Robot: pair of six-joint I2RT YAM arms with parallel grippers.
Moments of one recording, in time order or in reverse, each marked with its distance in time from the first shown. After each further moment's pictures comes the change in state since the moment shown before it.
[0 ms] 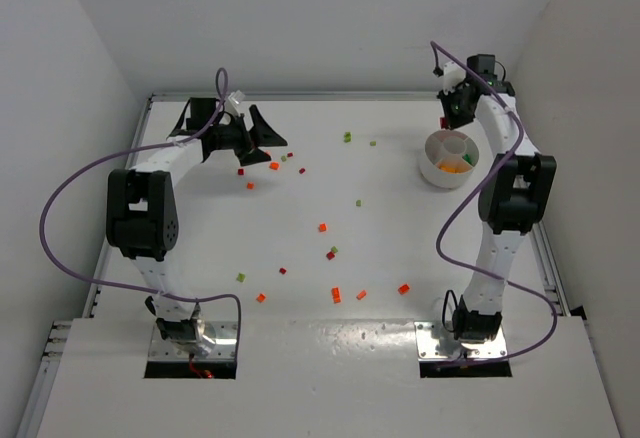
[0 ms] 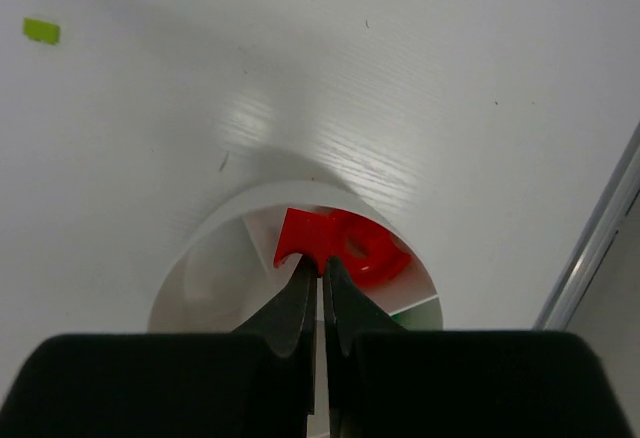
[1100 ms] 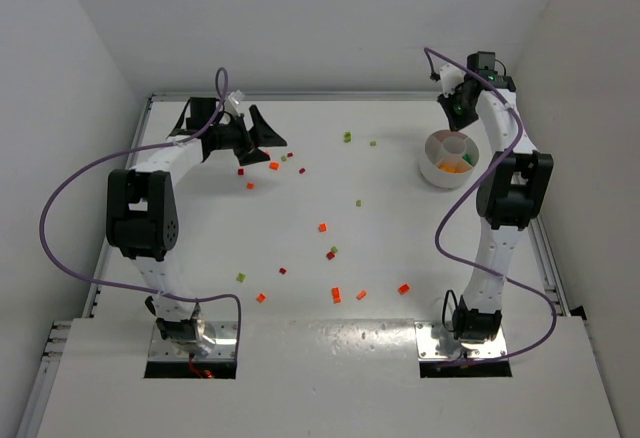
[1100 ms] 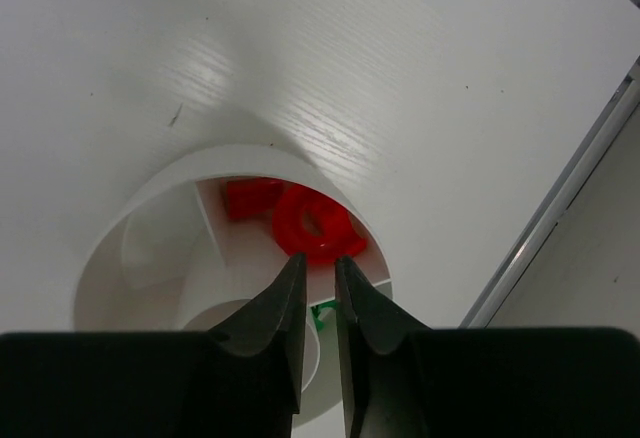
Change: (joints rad) left arm 0.000 0.000 0.003 -0.008 -0.015 0.012; right arm -0.016 0.069 0.119 -0.132 0.063 -0.175
